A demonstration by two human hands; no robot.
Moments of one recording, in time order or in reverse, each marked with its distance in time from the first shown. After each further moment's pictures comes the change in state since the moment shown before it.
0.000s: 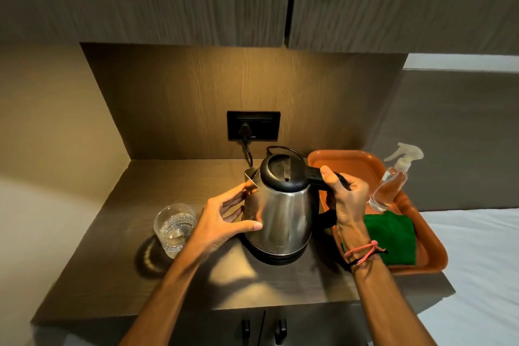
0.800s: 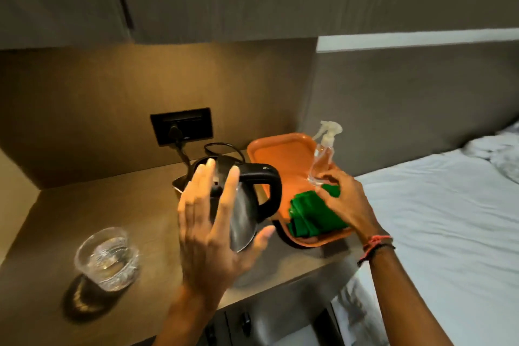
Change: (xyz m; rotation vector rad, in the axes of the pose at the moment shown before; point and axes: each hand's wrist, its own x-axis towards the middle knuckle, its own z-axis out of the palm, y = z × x) left_hand -0.032 0.051 0.105 0.826 0.442 0.869; right_hand -0.008 -0.020 -0.142 -0.985 -0.052 0.064
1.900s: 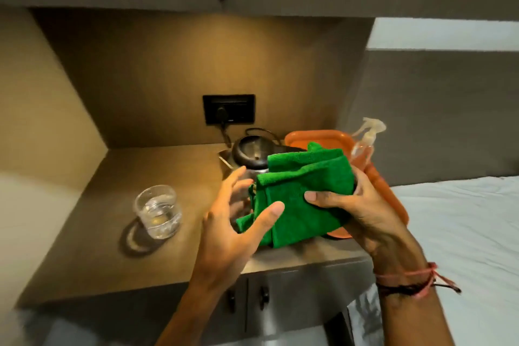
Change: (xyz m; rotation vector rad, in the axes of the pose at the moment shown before) left_hand -0.014 0.031 -0.066 -0.736 -0.187 -0.701; right_hand -0.075 -0.110 -0.014 1.088 -0.450 0.019
